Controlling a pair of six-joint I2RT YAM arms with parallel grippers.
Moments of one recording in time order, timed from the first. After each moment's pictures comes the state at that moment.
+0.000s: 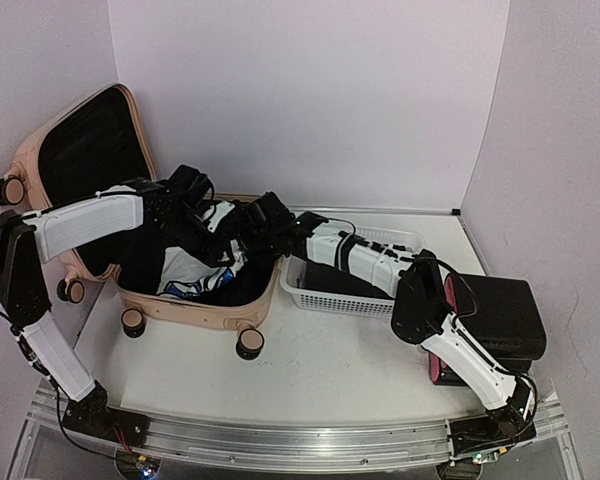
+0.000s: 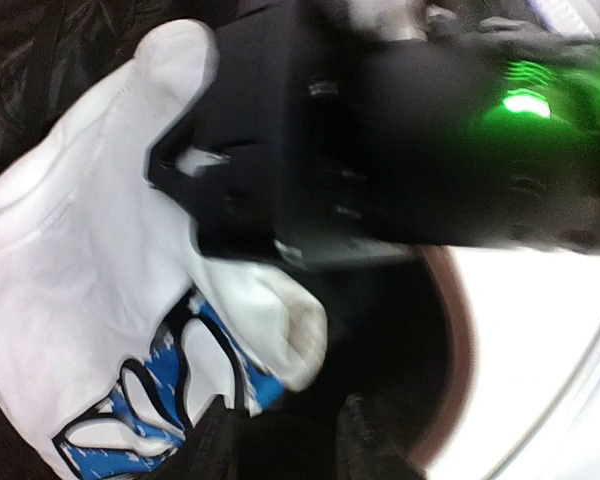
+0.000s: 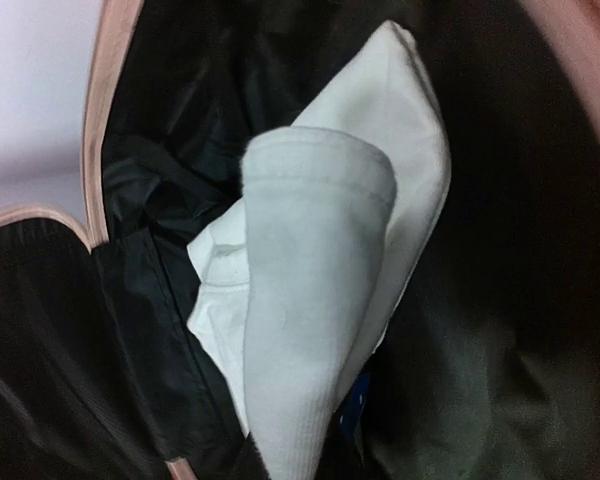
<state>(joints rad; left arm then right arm) -0.56 1.66 1.40 -0.75 0.21 0.05 0.91 2.70 2.60 -0.55 0.09 1.54</state>
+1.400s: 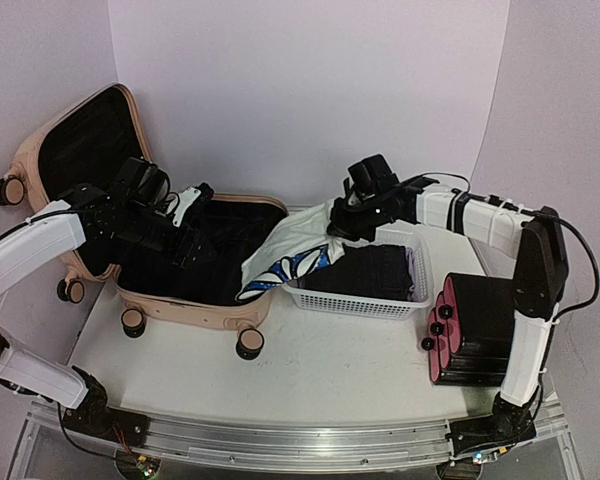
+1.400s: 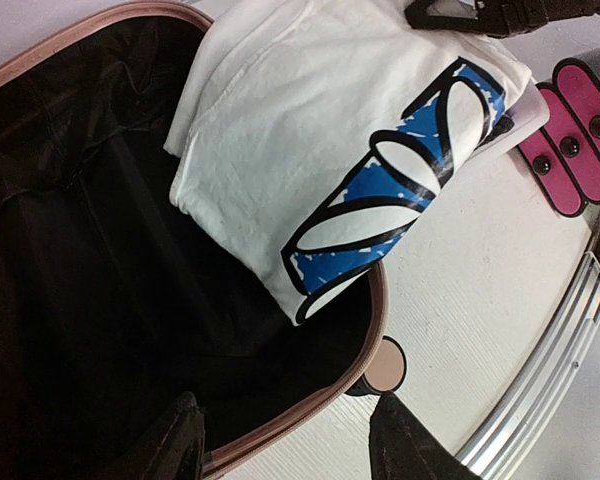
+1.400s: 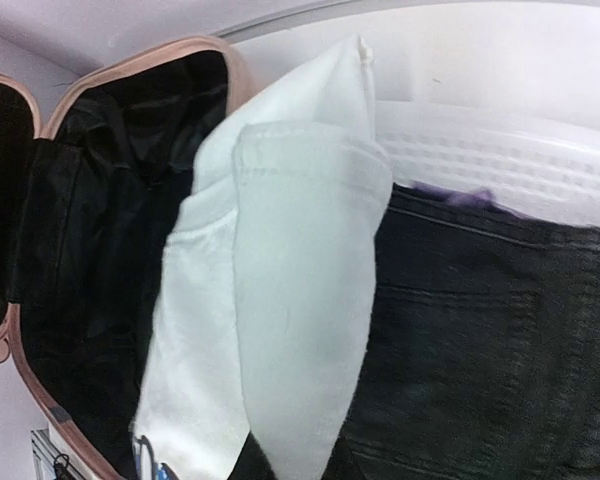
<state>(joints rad) -0.56 1.29 1.24 -0.76 0.25 0.02 0.66 1.94 1.67 -0.50 -0.06 0.68</state>
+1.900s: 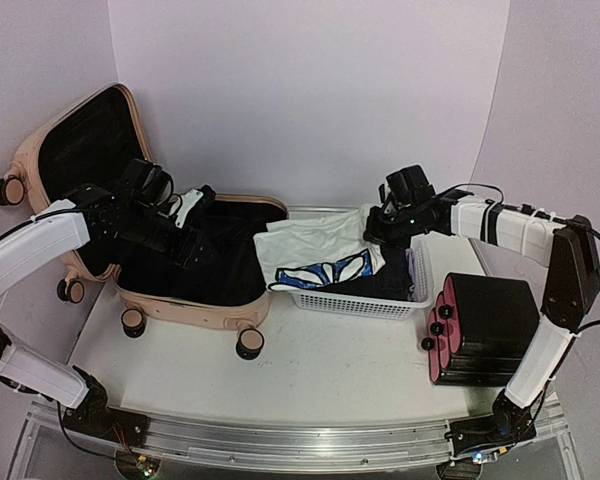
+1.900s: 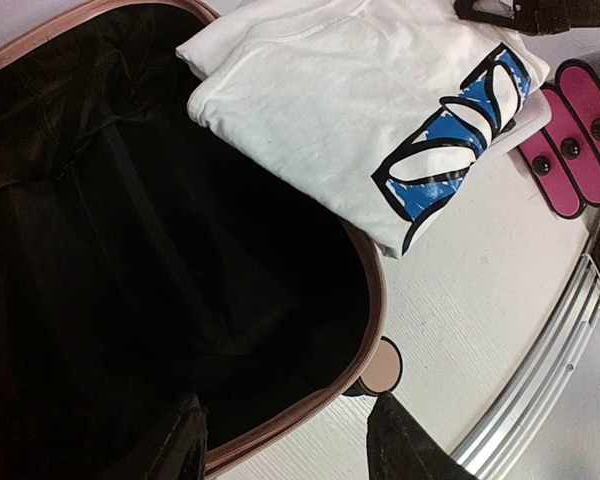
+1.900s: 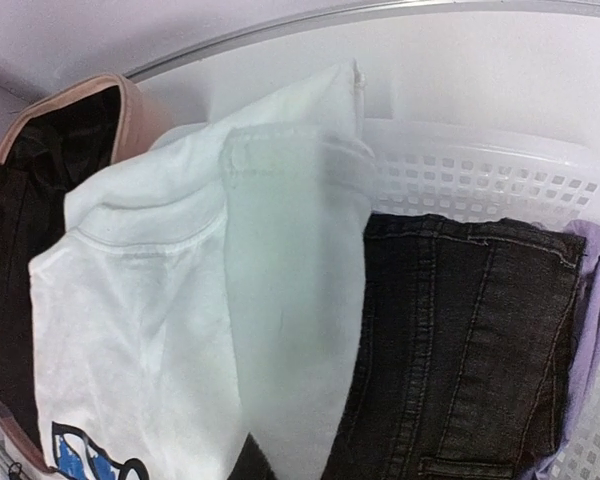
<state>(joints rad) -0.56 1.31 1.24 -0.76 0.26 0.00 0.54 1.73 1.37 -0.42 -0.03 0.58</state>
